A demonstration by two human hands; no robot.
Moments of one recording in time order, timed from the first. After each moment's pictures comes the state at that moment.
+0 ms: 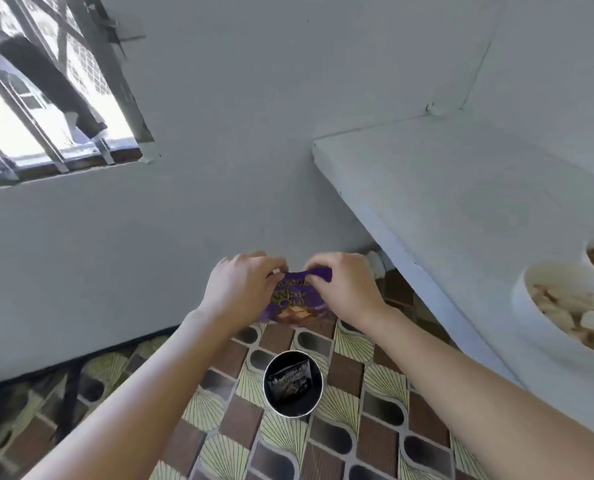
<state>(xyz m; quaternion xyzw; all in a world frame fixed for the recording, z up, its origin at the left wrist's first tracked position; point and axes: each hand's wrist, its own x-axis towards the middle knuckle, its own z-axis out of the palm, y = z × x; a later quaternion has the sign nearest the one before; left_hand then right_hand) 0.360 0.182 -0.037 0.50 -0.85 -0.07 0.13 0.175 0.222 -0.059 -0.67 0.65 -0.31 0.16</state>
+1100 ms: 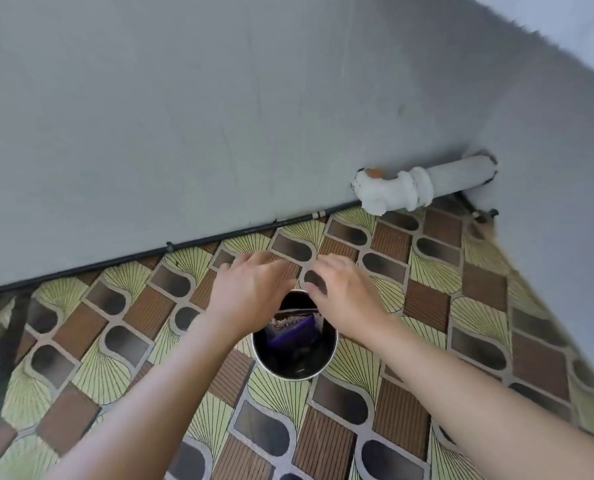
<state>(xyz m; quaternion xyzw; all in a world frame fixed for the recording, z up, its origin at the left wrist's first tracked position) 0.358 0.148 -0.440 0.56 -0.82 -0.11 -0.02 0.181 0.179 -0.466 -0.72 0.67 -0.12 0.18</state>
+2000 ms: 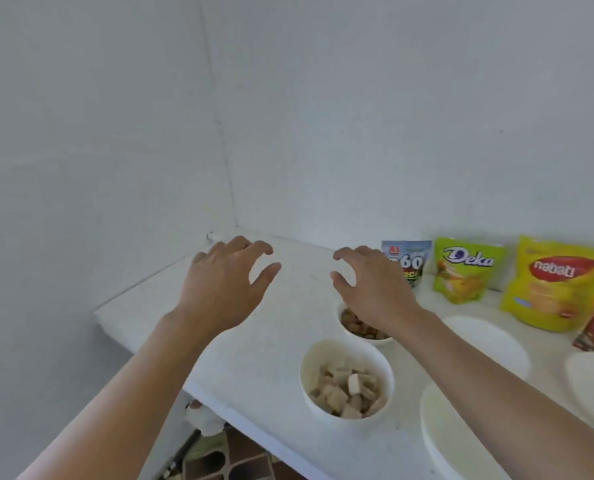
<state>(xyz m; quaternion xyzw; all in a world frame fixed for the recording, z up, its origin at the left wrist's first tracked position) 0.043 0.180 0.130 0.19 -0.95 -0.01 0.24 -0.116 0.354 0.096 -0.41 0.88 -0.22 -0.12</state>
